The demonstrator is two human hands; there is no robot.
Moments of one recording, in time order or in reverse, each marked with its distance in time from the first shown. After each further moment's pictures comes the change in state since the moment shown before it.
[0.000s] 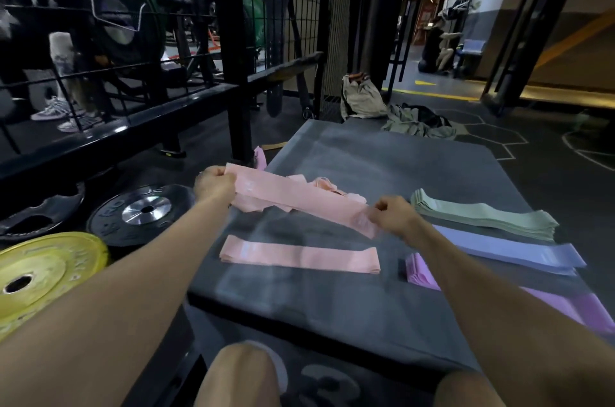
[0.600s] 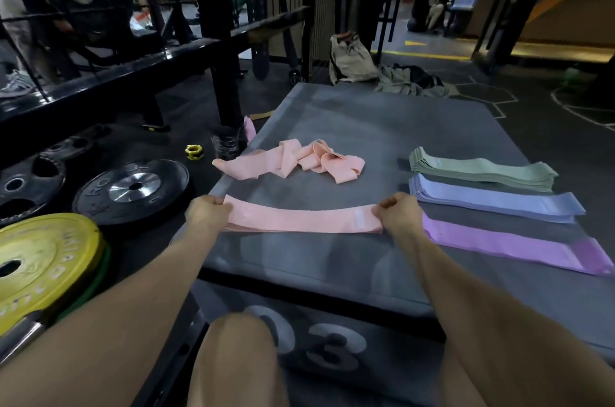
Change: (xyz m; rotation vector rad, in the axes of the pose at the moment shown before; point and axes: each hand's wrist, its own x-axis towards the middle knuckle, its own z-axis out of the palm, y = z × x) left_hand -0.009 -0.099 -0.009 0.369 -0.116 -0.074; right_hand -0.028 0.043 0.054 0.176 0.296 0.270
